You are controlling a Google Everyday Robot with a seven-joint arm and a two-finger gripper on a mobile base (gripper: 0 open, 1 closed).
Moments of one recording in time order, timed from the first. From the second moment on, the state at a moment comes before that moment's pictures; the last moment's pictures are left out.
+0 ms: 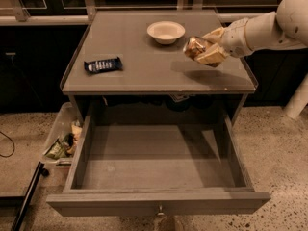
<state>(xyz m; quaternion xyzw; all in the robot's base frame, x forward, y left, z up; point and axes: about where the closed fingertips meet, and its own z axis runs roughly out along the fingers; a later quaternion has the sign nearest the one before) 0.714 -0.191 0.898 -0.57 0.67 0.06 0.48</state>
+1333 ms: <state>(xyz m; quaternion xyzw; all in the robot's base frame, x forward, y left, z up) 0.738 -0.178 0.870 -0.56 0.68 0.09 0.47</state>
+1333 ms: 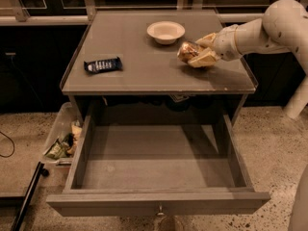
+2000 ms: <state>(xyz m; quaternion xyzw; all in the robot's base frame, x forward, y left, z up) 0.738 -0.178 0.870 -0.56 0.68 0.09 0.47</state>
